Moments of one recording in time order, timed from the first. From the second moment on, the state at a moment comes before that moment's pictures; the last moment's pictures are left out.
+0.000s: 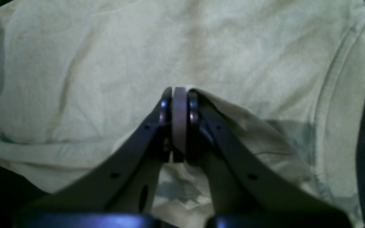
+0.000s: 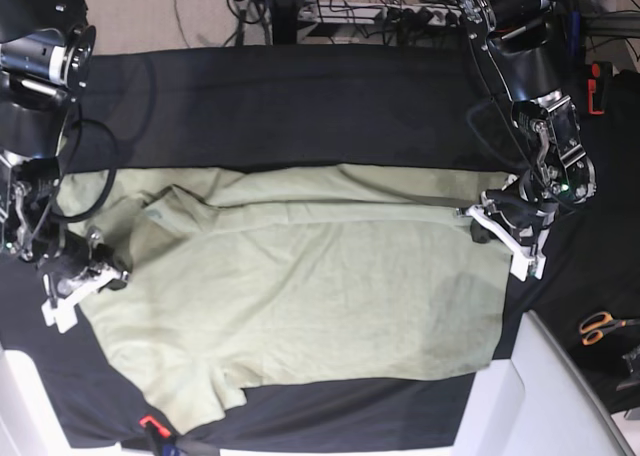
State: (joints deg) left arm -9.2 -8.0 -29.2 65.3 -5.6 -34.1 37.9; right arm 19.9 12.1 19.7 52.5 25.8 25.7 -46.3
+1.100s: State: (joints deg) left arm -9.8 -8.0 -29.4 60.9 -5.8 -29.4 33.5; right arm 19.9 11.9 19.8 52.4 25.7 25.5 -44.0
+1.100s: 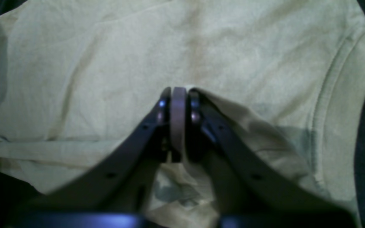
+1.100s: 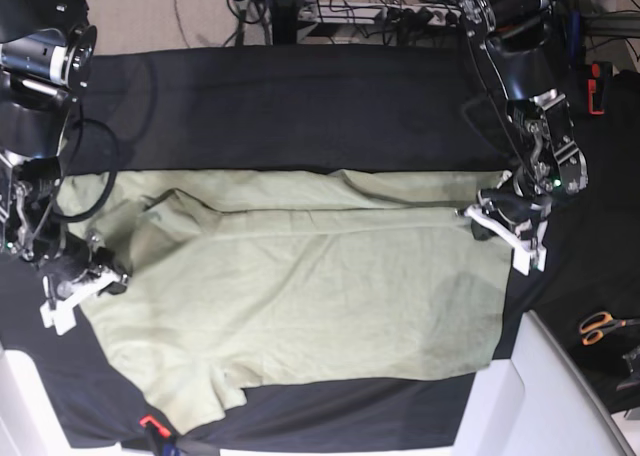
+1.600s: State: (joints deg) left arm -4.6 -8.7 -35.5 79.9 -6.7 -29.9 33.7; right arm 10.0 8.5 36.2 76.4 26.7 19.6 -50.4
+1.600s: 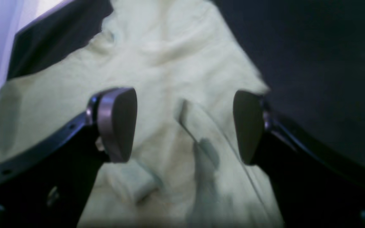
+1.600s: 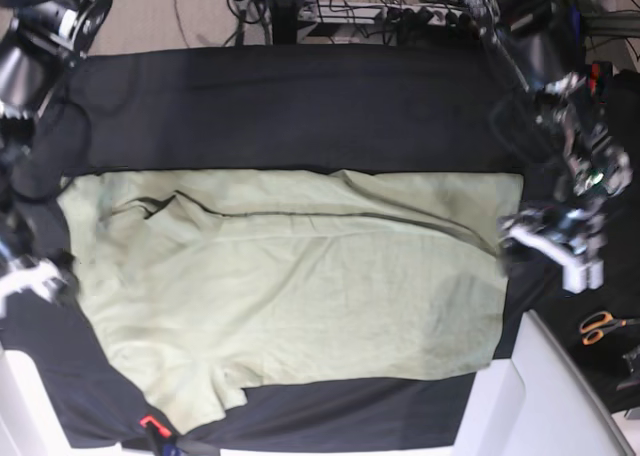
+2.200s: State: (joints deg) left arm 15.4 -9.8 -41.3 79.3 -27.2 -29.2 38.9; right arm 5.4 -0.1 58.3 65.6 27.7 18.0 -54.0
